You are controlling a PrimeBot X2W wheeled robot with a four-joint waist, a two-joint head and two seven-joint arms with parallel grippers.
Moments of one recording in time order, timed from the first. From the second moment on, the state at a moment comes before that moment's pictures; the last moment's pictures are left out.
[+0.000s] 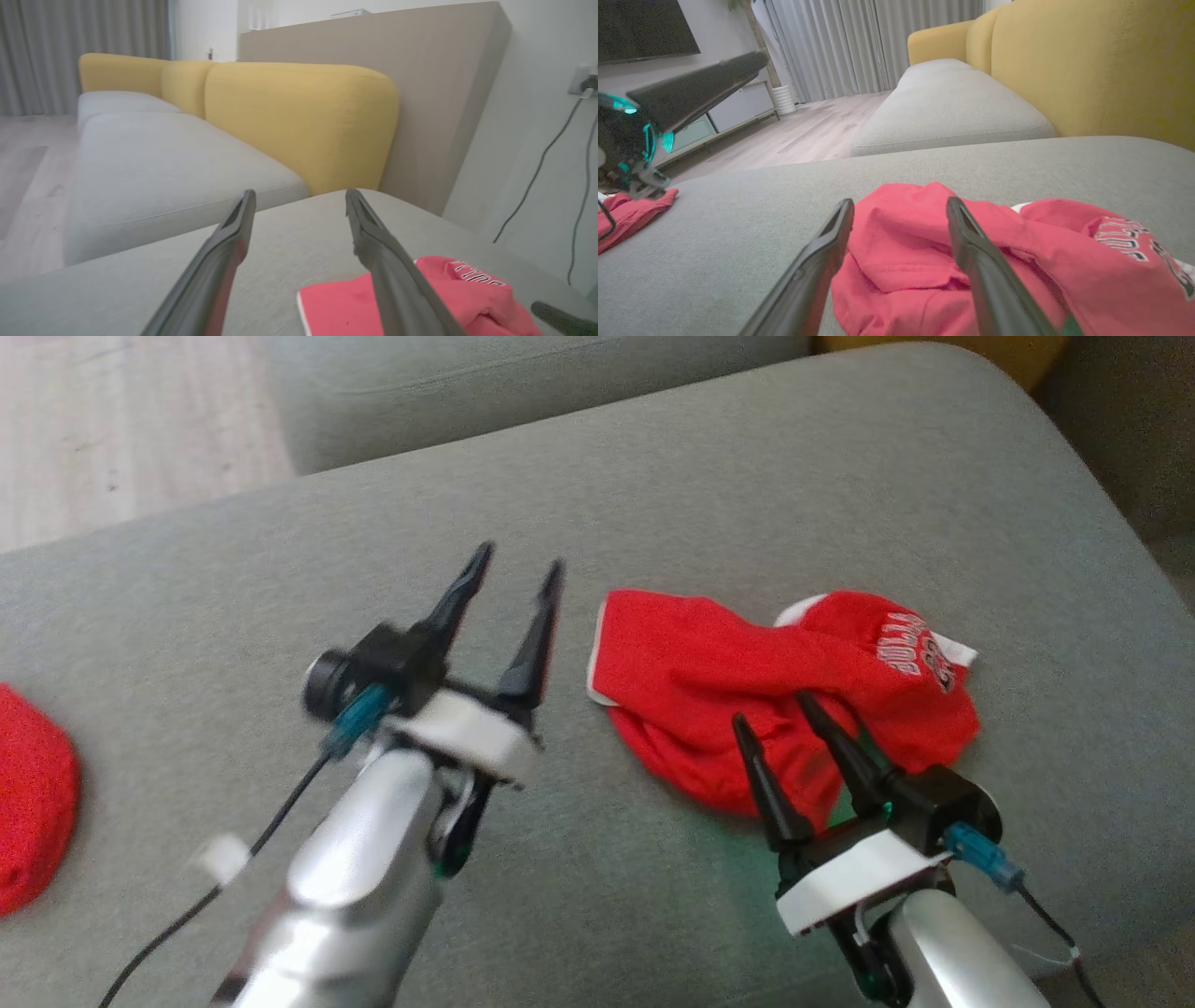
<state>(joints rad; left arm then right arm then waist) -0.60 0.06 -0.58 0.61 -0.46 -0.07 -0.25 -0.17 -0.06 0.37 0.37 0.22 0.13 -0.26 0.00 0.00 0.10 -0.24</state>
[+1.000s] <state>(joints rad) 0.08 0.05 -0.10 0.28 -0.26 -0.07 -0.25 -0.08 -0.06 0.22 0.42 0.16 0.13 -0.26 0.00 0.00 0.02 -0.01</state>
